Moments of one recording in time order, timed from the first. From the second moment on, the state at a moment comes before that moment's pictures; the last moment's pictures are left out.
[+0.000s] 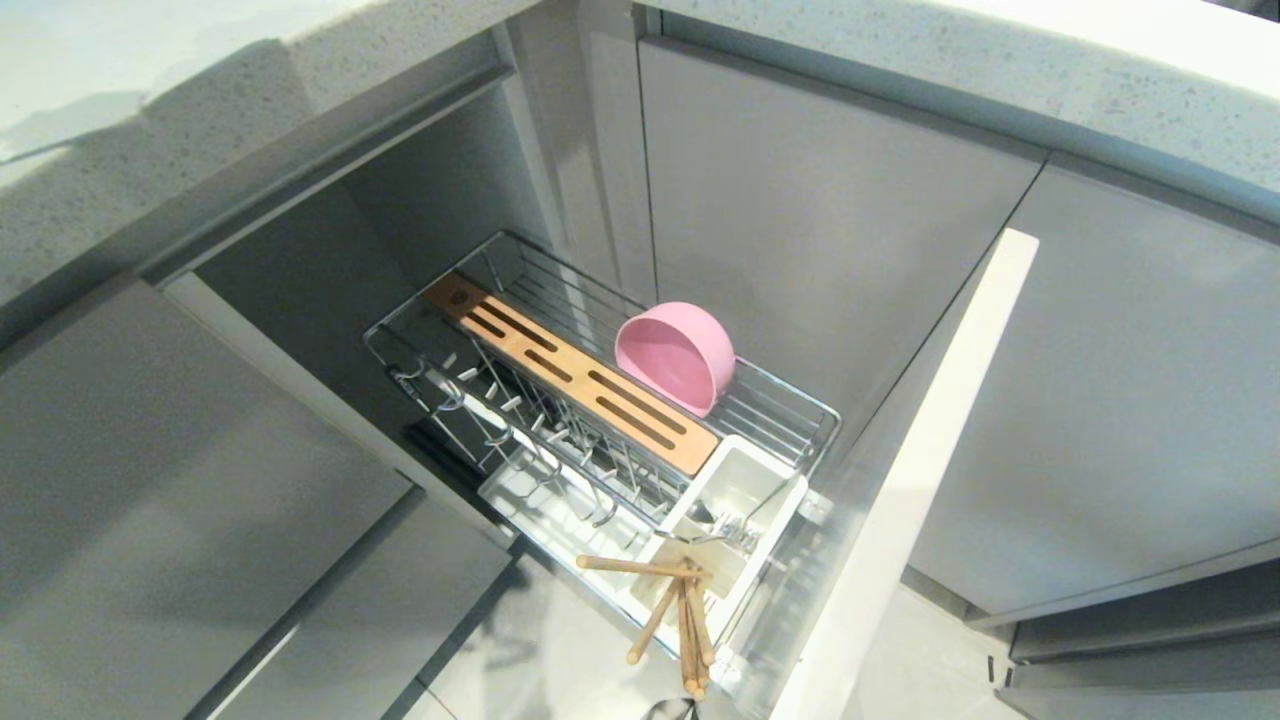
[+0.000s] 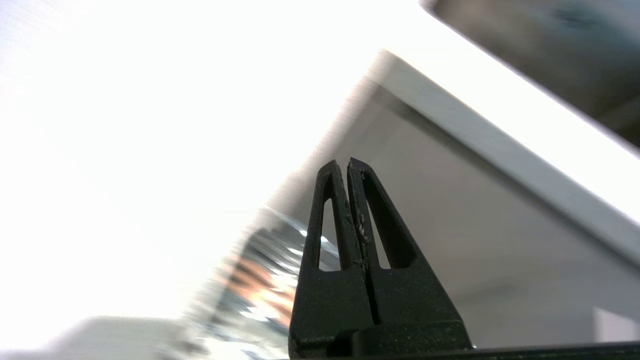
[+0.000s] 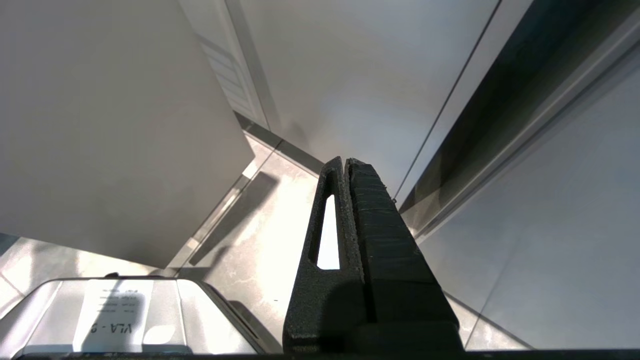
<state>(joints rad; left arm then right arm) -0.73 1.39 -1.91 0.36 0.56 -0.09 0.01 0.00 0.00 0.00 0.00 0.03</state>
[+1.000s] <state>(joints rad) 0.23 1.10 -1.86 0.62 0.22 0.22 0.01 0.00 0.00 0.00 0.00 0.03</state>
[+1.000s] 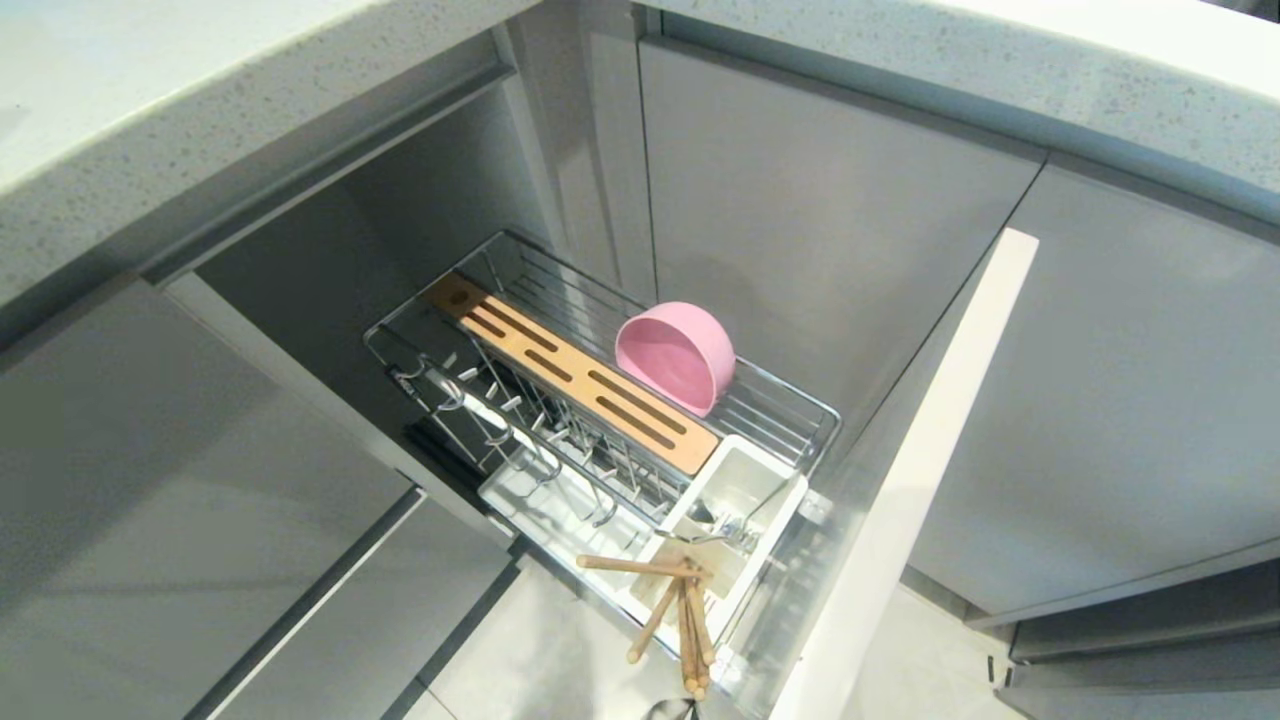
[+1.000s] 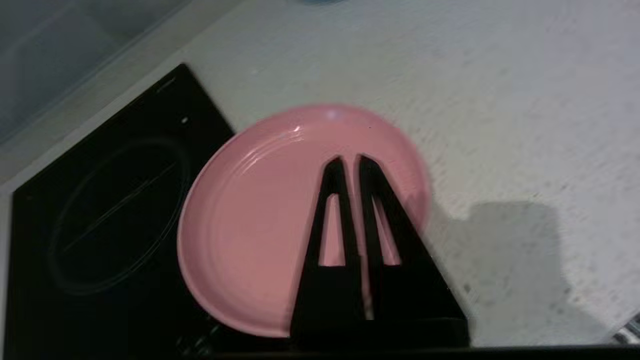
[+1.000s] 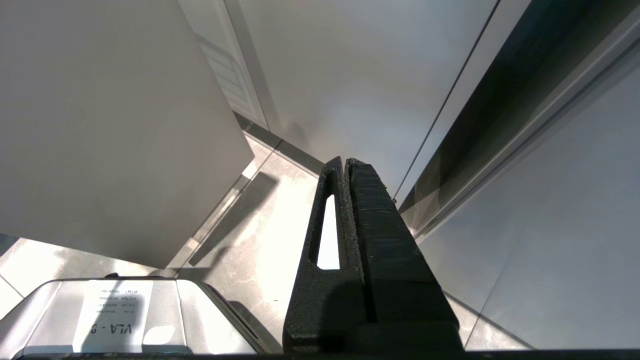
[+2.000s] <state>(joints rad) 0.28 1.20 -1.76 0.61 0.16 0.01 0.01 0.00 0.00 0.00 0.00 0.03</state>
